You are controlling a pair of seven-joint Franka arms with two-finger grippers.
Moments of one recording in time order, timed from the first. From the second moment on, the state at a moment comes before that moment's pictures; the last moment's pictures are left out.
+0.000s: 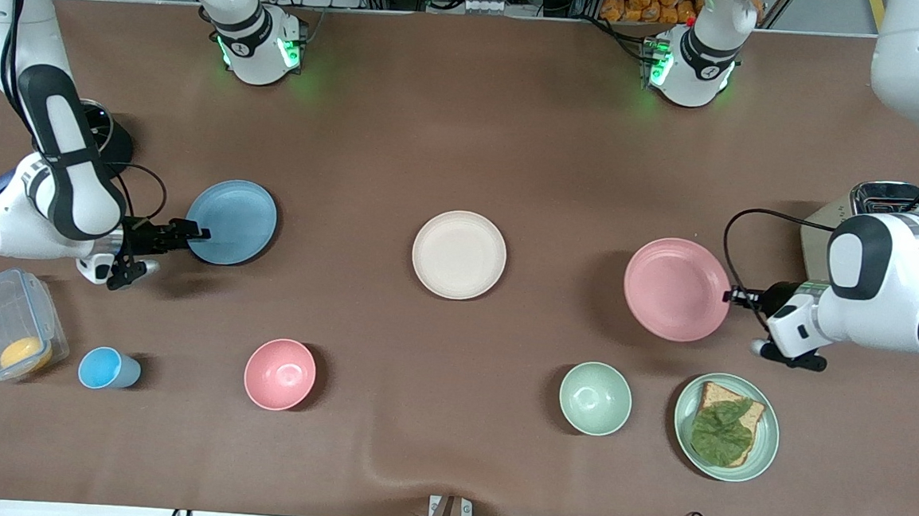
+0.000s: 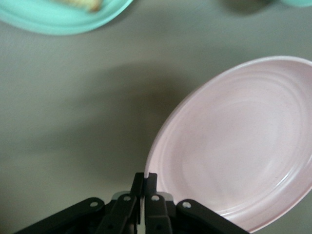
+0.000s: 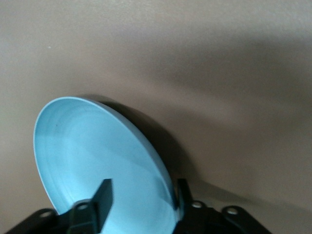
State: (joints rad) left arm 0.04 0.52 -0.07 -1.59 -0.19 1.80 0.20; right arm -0.21 0.54 -0.05 -1.98 0.41 2.02 -0.87
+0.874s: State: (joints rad) left arm -0.52 0.63 -0.07 -1.53 -0.19 2.04 -0.46; right arm -0.21 0.59 -0.06 -1.82 0.40 1.88 -1.02
